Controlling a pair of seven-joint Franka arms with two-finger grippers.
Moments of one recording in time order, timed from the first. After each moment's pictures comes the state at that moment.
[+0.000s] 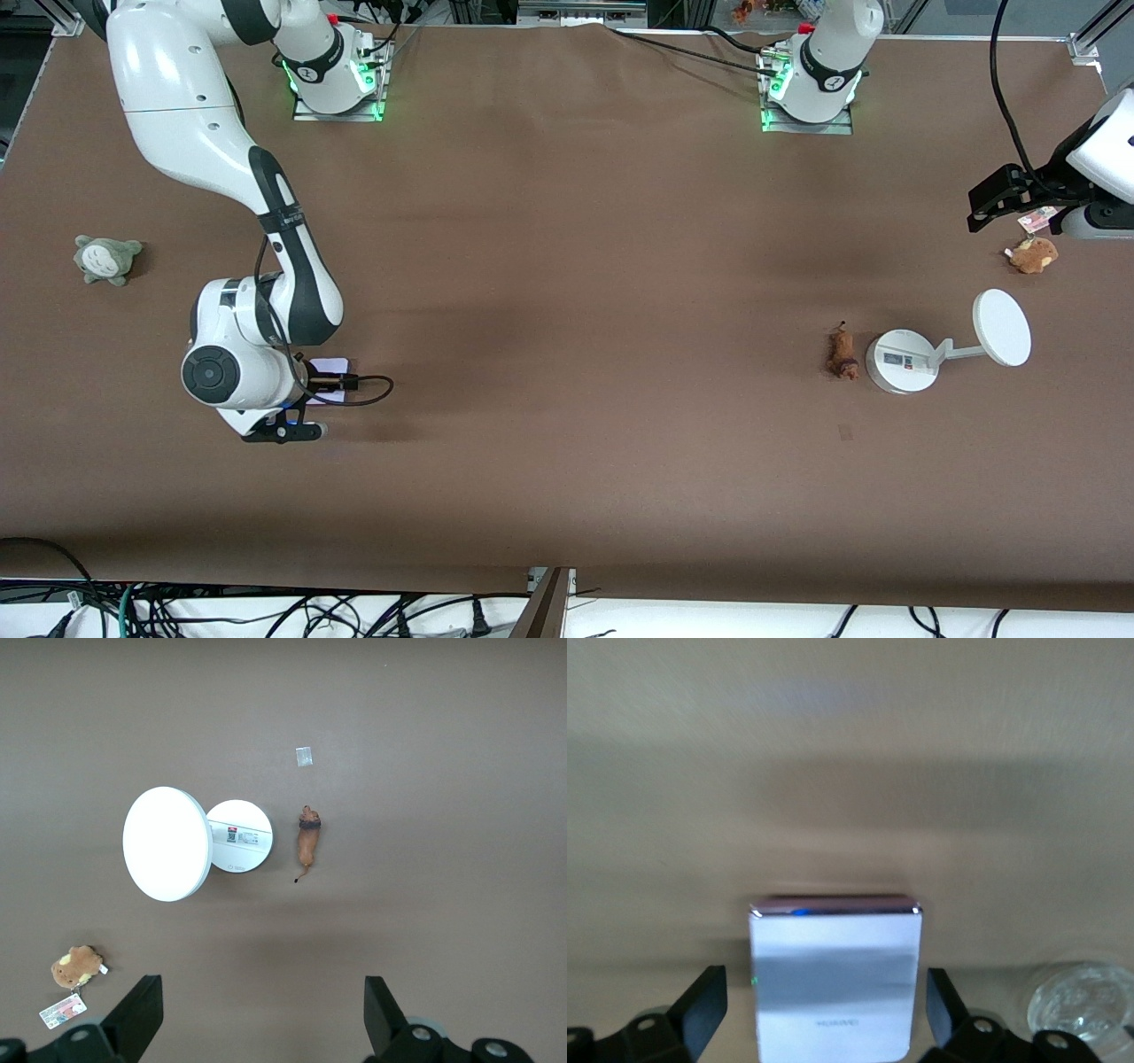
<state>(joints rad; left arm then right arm) 0.04 -0.04 -0.05 -1.68 0.04 1.64 0.02 0.22 0.81 -0.10 -1.43 0.06 2.11 0.06</state>
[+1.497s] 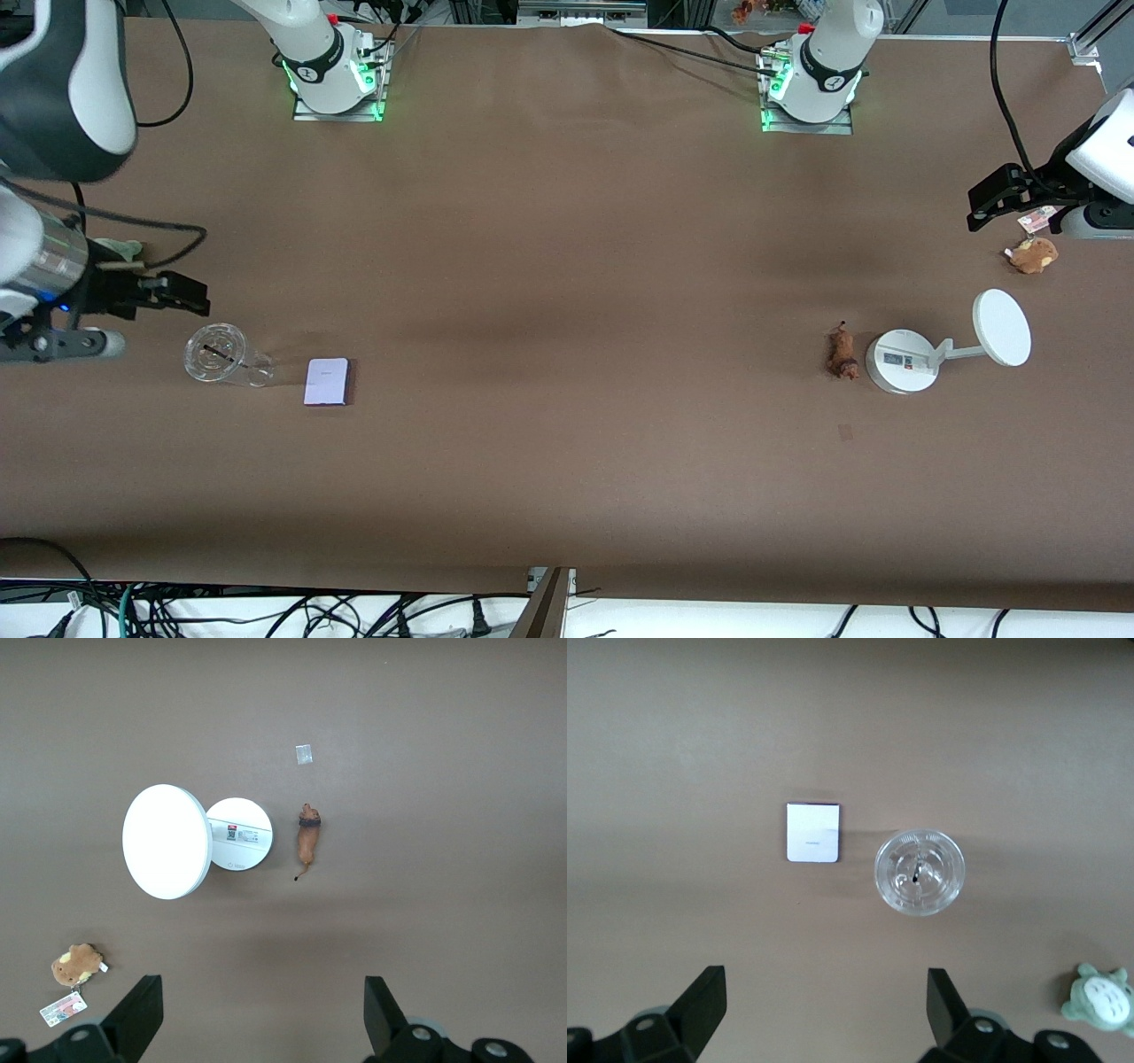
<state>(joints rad) 0.04 -0.04 -0.05 -1.67 0.04 1.64 0.02 0.21 0.29 -0.19 -1.36 0.06 1.62 -0.01</state>
